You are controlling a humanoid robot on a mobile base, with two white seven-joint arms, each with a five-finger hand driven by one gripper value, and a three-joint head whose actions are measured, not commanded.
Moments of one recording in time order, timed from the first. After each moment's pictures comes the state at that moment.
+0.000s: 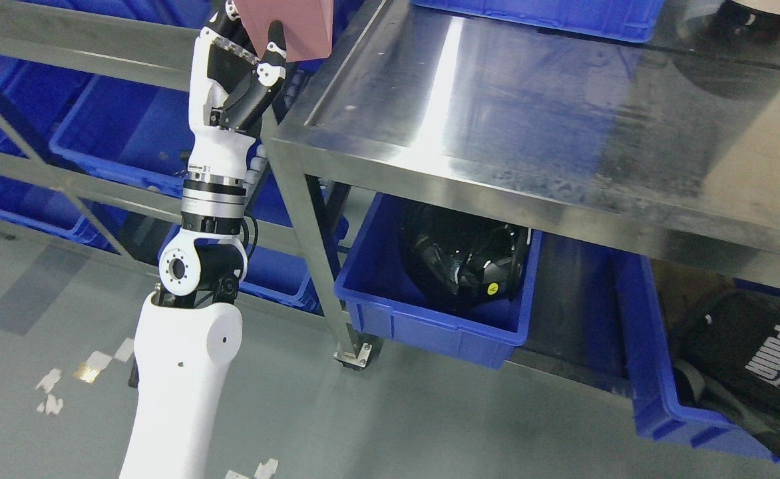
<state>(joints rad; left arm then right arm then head) -0.73 0.00 -0.18 -1.36 0.48 -0.36 -0.17 0.00 0.00 0.00 0.00 0.00 0.02 -0.04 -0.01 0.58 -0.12</state>
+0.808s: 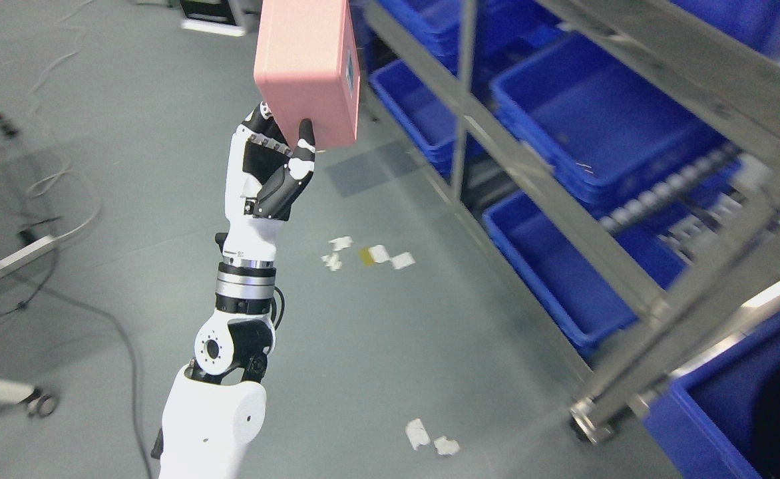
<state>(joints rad) -0.48 0.00 -0.25 -1.44 0.48 -0.46 -0.15 0.00 0.00 0.00 0.00 0.00 0.02 -0.05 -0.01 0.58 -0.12</state>
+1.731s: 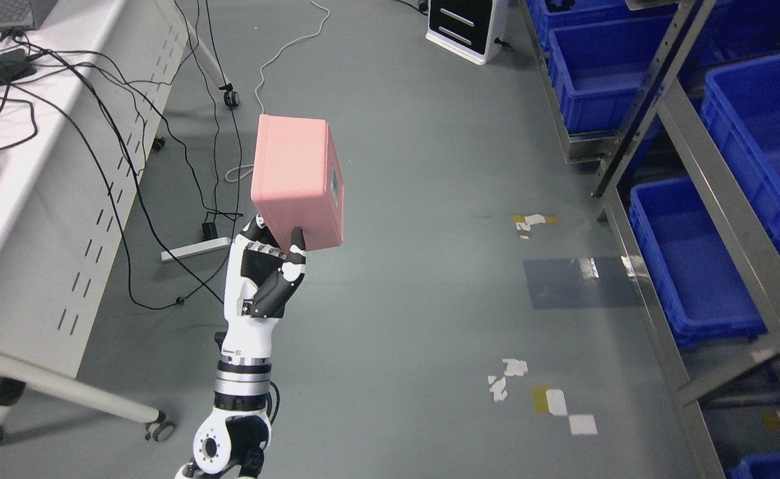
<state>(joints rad) -0.20 0.00 -0.21 -1.49 0.47 -0.53 -0.20 0.00 0.00 0.00 0.00 0.00 0.02 -0.04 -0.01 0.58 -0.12</state>
